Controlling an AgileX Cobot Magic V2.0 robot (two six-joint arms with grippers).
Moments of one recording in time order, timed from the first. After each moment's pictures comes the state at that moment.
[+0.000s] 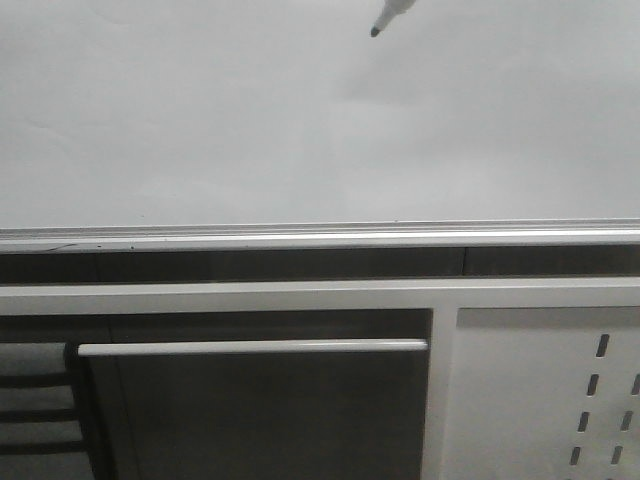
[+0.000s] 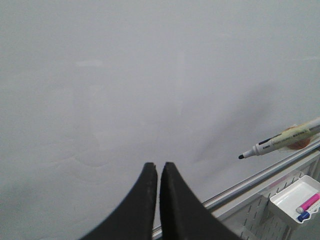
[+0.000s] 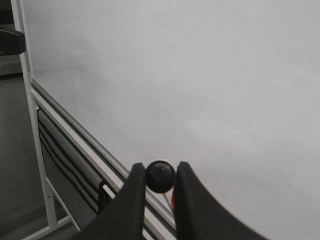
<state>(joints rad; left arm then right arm) -0.37 0.65 -0.55 -1.47 0.31 1.43 0.33 0.75 -0.61 1.50 0.41 -1.72</state>
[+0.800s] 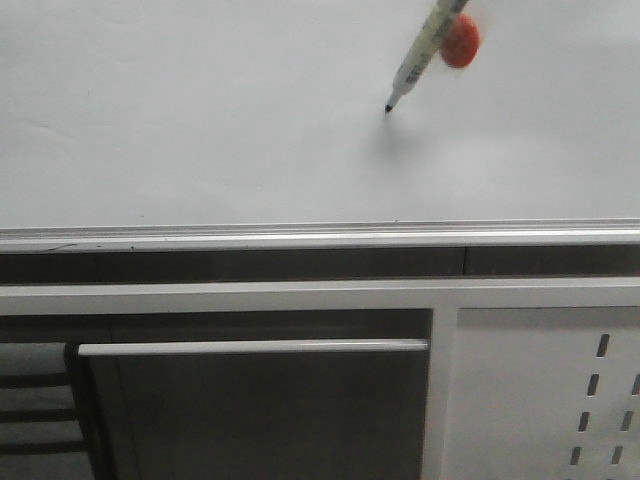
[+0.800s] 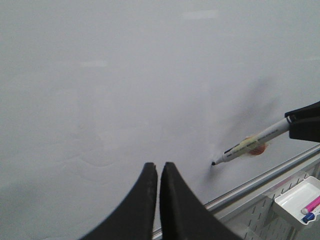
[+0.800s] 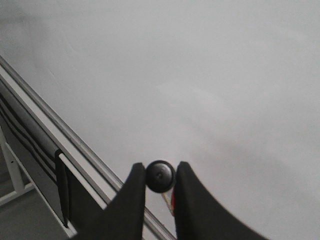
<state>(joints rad) -0.37 0.65 -0.55 -1.47 0.30 1.43 0.33 1.00 -0.66 1.61 0.31 -1.94</state>
